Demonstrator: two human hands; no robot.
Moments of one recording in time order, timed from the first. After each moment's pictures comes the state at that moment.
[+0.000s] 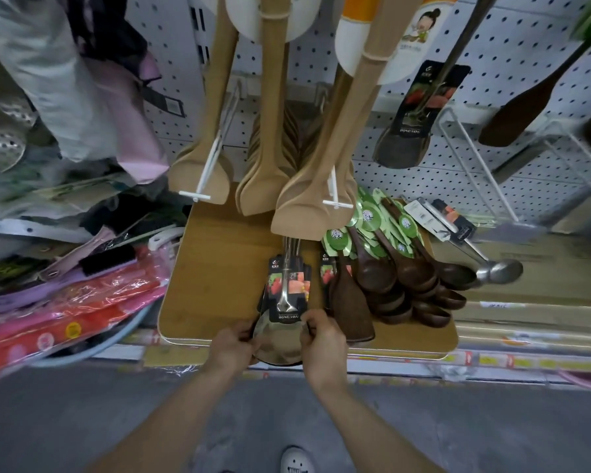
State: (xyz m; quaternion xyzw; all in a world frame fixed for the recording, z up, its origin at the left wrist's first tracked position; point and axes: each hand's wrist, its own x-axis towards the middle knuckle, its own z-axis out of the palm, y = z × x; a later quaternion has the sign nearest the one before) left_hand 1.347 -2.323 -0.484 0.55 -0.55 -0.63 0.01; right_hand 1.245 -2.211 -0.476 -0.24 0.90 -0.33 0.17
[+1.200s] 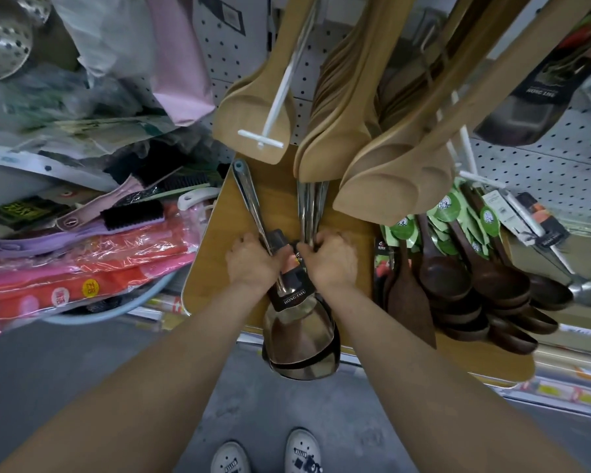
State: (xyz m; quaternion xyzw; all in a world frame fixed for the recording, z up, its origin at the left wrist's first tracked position) left_hand 1.301 -2.419 -0.487 0.60 -0.73 -0.34 0.02; right_hand 1.205 -2.353 -0.483 -0.28 0.91 -0.21 0.20
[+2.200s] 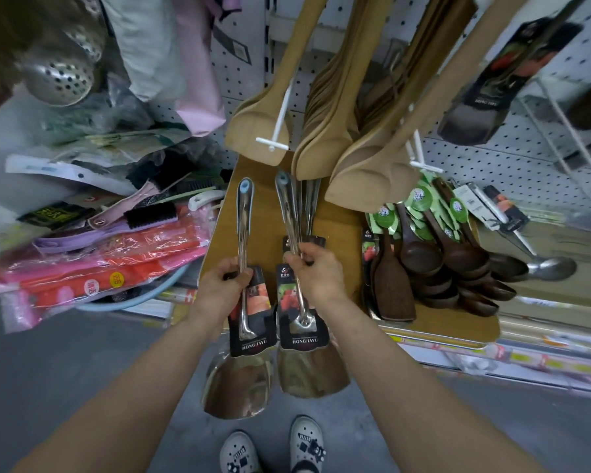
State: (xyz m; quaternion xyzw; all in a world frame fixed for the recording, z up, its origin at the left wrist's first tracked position) left_hand 1.397 -2.378 -0.453 0.57 -0.48 -0.64 0.17; right_hand 1.262 -2.303 -0.425 -0.23 0.84 -0.35 0.34
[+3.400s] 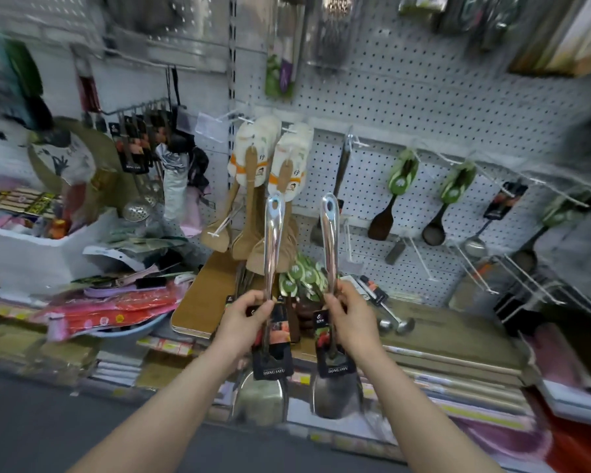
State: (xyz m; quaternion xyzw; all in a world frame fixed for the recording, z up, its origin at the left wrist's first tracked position) left_hand 1.394 -2.092 -0.213 0.40 -0.63 -0.61 0.28; right_hand 1.237 -1.977 -0.183 -0.37 0.81 -0.43 0.12
